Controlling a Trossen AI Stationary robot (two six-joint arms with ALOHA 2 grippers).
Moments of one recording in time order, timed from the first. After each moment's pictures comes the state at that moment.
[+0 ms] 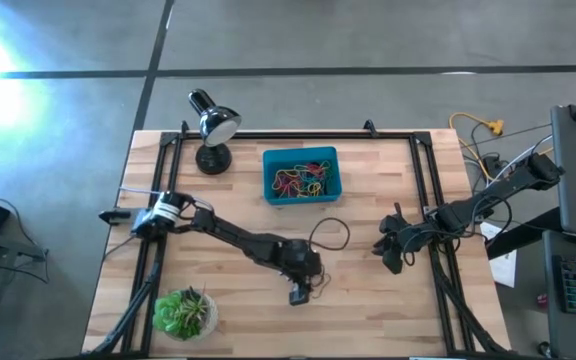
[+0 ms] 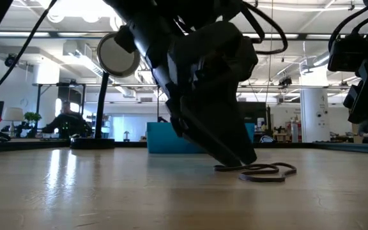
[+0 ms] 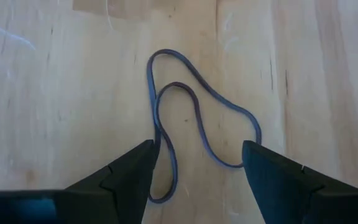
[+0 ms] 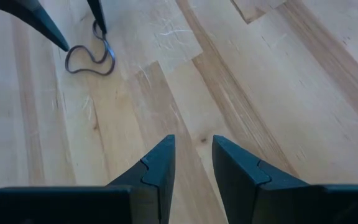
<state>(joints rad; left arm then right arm) -0.27 2.12 1.43 -0.21 0.10 -0.39 0.45 0.82 0.33 -0.38 0.19 0.94</state>
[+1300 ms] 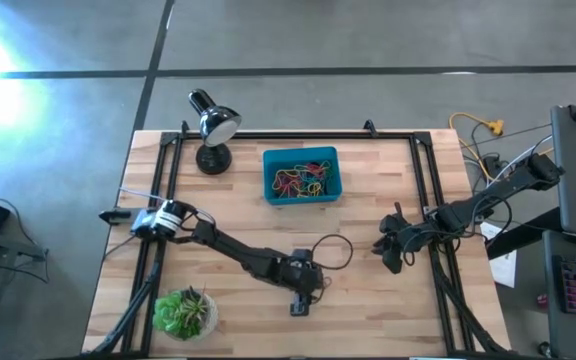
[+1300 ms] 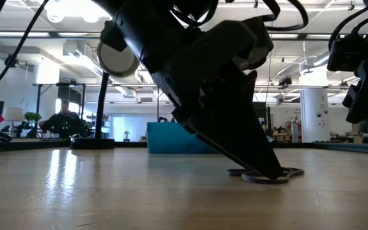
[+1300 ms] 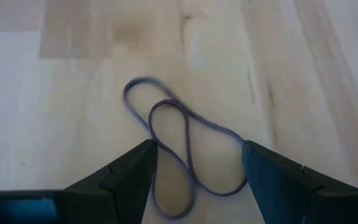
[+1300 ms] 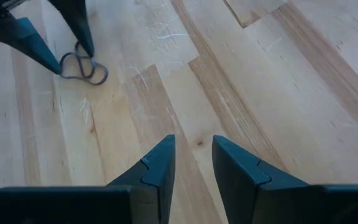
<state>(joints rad) -0.35 2.19 1.44 -0.12 -0.07 -0.29 0.45 0.82 0.33 -0.38 0.21 0.94</state>
